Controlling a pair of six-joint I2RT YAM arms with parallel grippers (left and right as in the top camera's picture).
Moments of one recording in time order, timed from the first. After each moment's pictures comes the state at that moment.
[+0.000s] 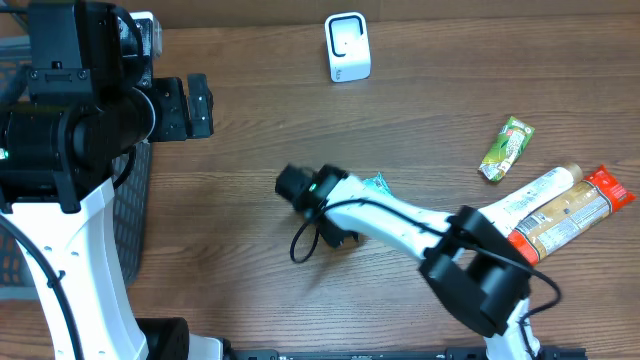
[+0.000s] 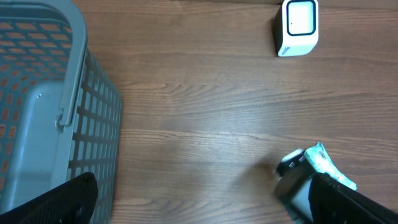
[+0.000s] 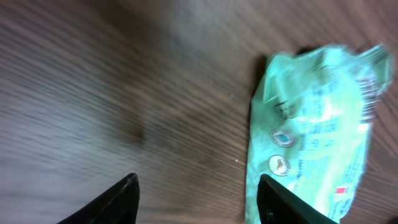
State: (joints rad) left arm -0.03 1.62 2.39 -1.68 -0.02 -0.10; right arm 0.89 2.06 1.53 -1.08 0.24 0.32
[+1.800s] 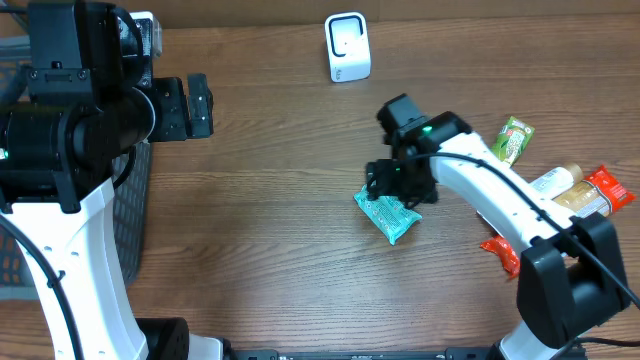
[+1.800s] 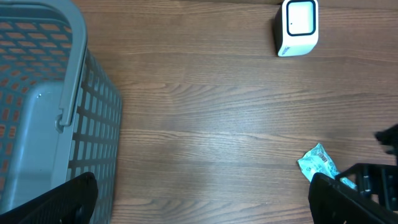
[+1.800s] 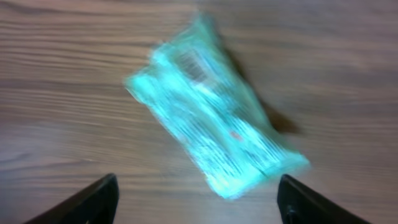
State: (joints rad) left arm -0.03 1.62 2.39 -1.68 -0.02 -0.10; right arm 0.46 1.81 1.37 -1.07 -0.17 0.50
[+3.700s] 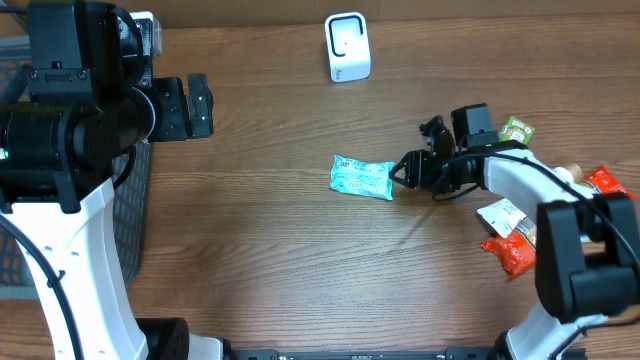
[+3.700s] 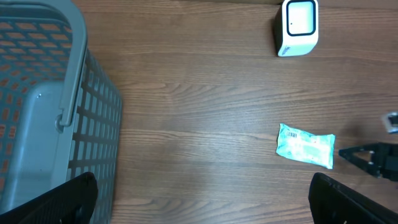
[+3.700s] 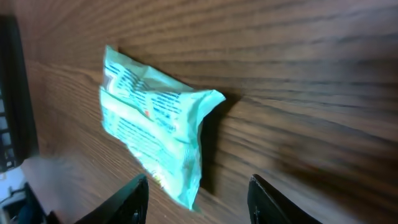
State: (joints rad) left arm -0.03 1.62 2.39 -1.68 -0.02 -0.10; right arm 0.16 1.86 1.04 -0.40 -0.65 0.26
